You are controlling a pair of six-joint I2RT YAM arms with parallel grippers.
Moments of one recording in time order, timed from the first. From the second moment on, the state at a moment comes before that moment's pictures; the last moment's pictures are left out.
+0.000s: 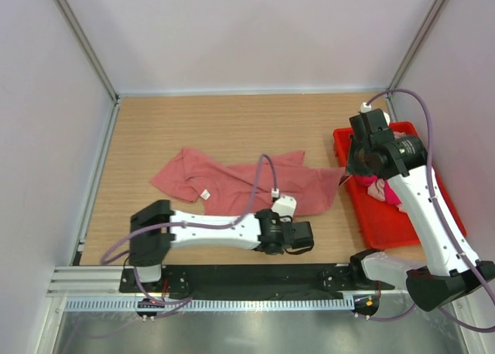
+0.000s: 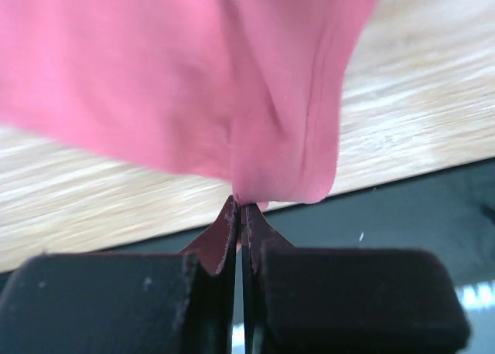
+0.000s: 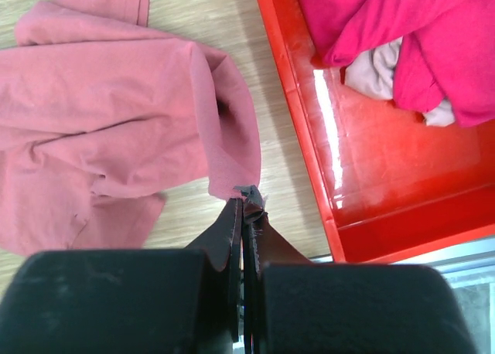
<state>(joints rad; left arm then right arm) -1.44 1.85 1.40 -0.93 -0.47 -1.07 0.32 1.15 1.44 -1.28 0.31 0.46</state>
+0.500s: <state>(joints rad) -1.36 1.25 1.91 -1.33 -1.04 -0.98 0.32 1.38 1.96 -1.17 0.24 0.38</state>
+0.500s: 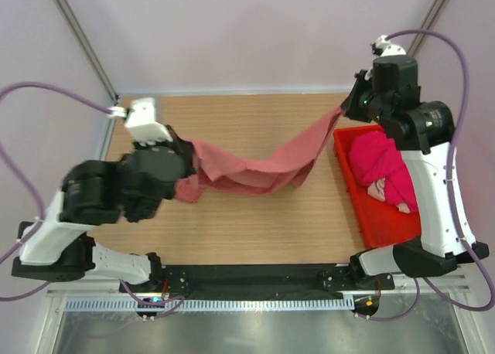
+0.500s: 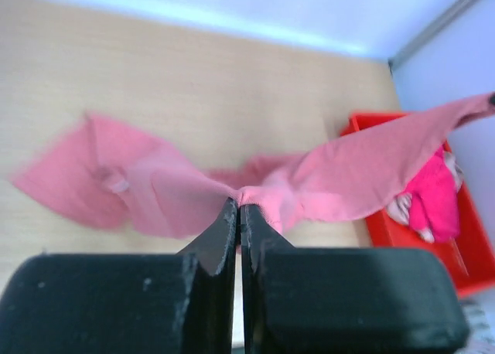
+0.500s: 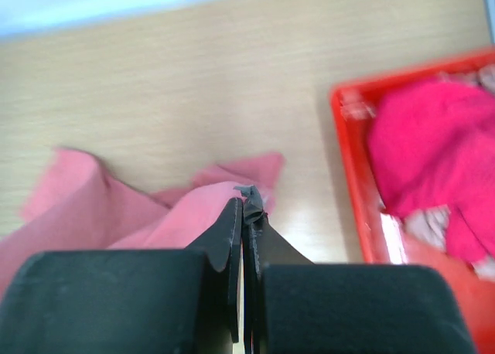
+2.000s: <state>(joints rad) -2.08 1.15 2.11 1.00 -0.98 1.88 0.32 1.37 1.98 -0.55 -0.04 0.39</state>
